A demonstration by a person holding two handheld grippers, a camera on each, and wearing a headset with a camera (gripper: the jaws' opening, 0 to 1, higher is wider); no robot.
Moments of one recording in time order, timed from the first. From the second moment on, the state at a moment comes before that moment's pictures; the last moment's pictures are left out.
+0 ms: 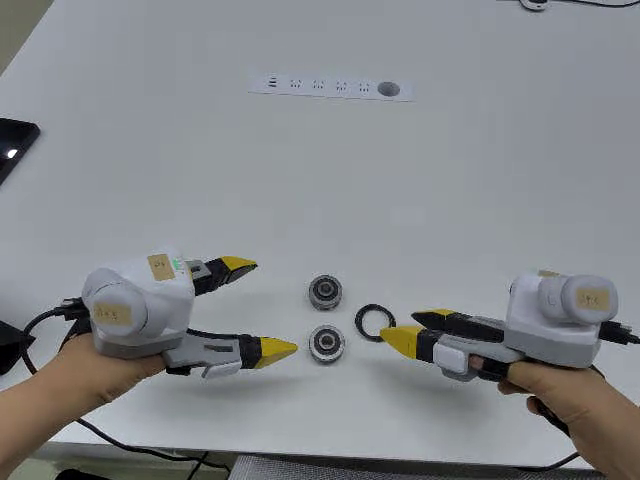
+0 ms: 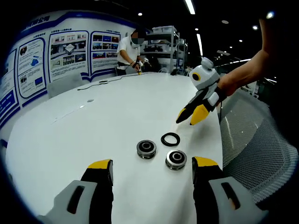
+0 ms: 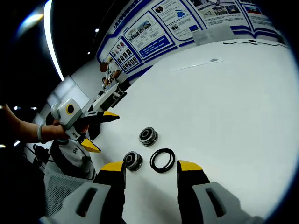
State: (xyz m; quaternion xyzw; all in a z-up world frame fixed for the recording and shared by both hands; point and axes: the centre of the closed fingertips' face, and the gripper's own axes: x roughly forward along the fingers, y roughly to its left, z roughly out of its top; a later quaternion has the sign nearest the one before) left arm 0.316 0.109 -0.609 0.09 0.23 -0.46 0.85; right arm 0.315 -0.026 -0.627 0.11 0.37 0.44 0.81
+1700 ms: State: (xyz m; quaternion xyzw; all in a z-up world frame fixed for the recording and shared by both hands) left arm 0.280 0.129 -0.607 0.07 0.21 -0.44 0.87; right arm 0.290 -0.027 -0.628 -0.10 0.29 0.50 0.81
